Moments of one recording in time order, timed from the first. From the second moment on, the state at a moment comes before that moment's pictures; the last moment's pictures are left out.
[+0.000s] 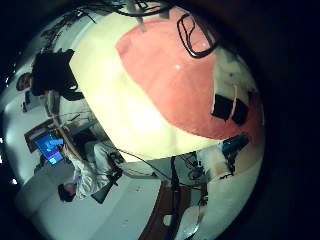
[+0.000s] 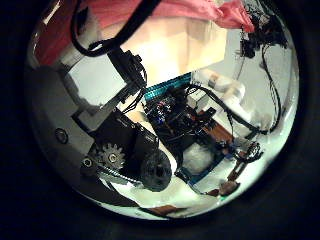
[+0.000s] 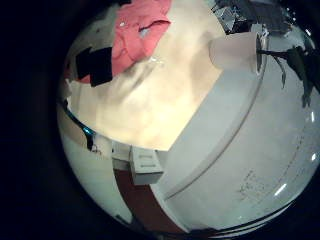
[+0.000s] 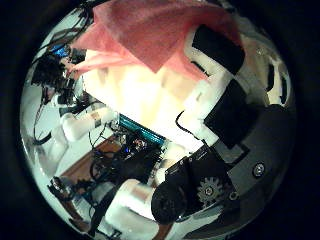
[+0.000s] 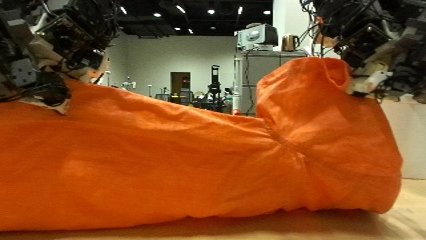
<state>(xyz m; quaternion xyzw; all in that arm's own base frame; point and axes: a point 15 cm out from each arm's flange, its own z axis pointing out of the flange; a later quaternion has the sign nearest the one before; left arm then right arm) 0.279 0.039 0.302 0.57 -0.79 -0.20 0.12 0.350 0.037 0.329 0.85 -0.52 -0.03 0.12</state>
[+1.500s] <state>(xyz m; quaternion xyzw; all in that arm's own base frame) 0.442 0.141 0.205 0.70 -0.67 -0.14 0.21 0.664 0.147 0.240 0.82 -0.55 0.08 -0.14</state>
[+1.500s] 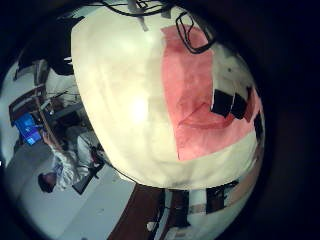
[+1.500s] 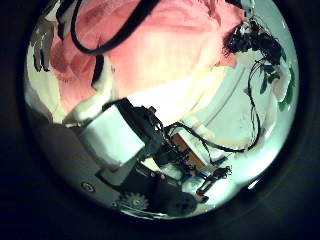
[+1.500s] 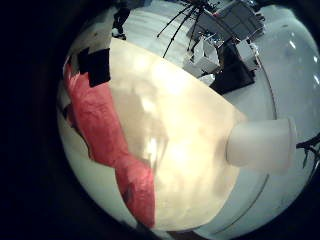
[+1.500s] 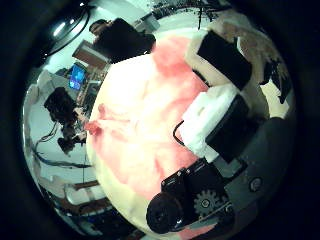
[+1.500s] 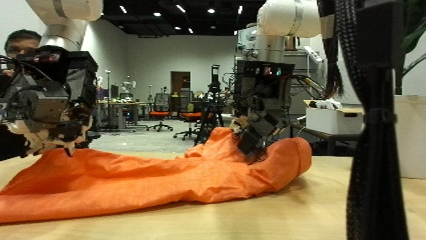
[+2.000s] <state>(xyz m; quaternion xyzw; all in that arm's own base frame) 0.430 0.157 0.255 0.71 -0.68 -0.08 0.19 0.647 0.049 0.352 0.76 -0.61 0.12 -0.18</state>
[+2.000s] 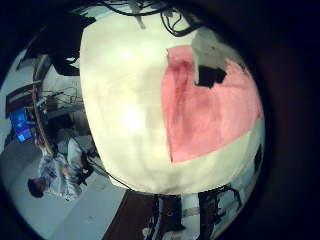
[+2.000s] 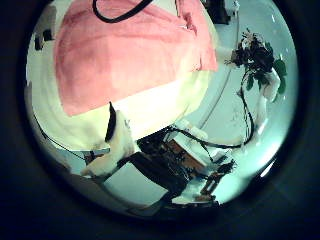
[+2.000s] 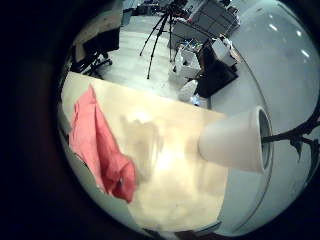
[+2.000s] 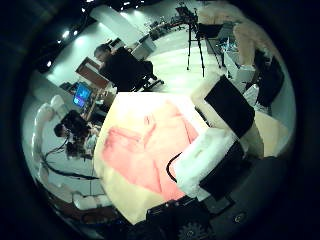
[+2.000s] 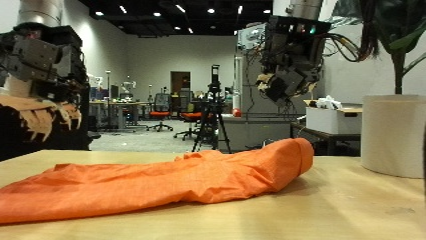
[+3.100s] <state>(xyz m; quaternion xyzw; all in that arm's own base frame) 0.319 0.065 0.257 0.65 -0.72 -0.09 0.21 0.525 -0.008 0.178 0.81 -0.57 -0.08 0.05</state>
